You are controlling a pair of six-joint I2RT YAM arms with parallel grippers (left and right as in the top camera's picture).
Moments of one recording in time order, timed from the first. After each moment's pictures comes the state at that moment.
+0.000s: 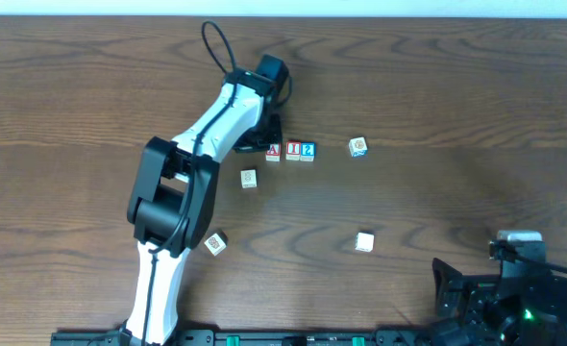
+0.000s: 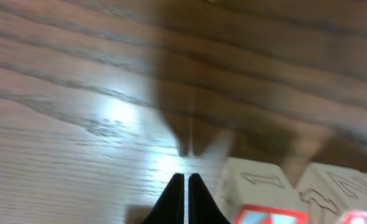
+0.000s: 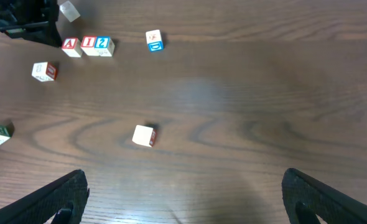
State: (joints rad) left arm -0.43 2.26 1.77 -1.03 0.00 -0.54; right arm 0.32 0.49 1.13 -1.42 0.15 0.27
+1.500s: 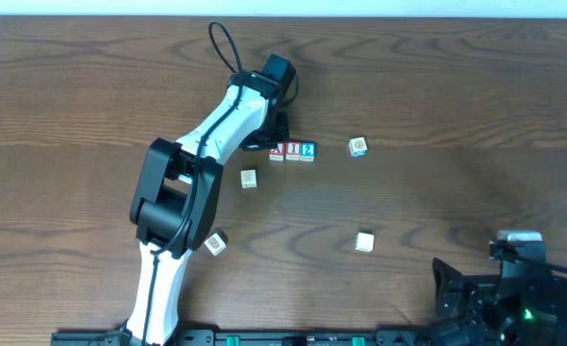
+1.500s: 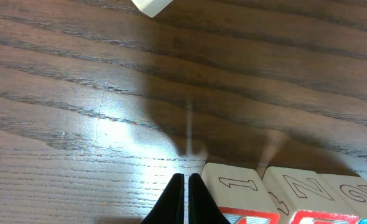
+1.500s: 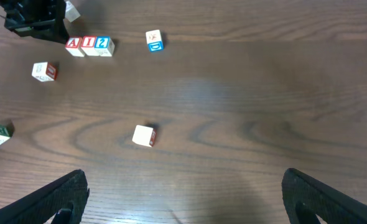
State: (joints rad) left arm -0.45 2.26 1.77 -0.97 0.02 -0.54; right arm 0.32 0.49 1.13 -1.42 0.15 0.27
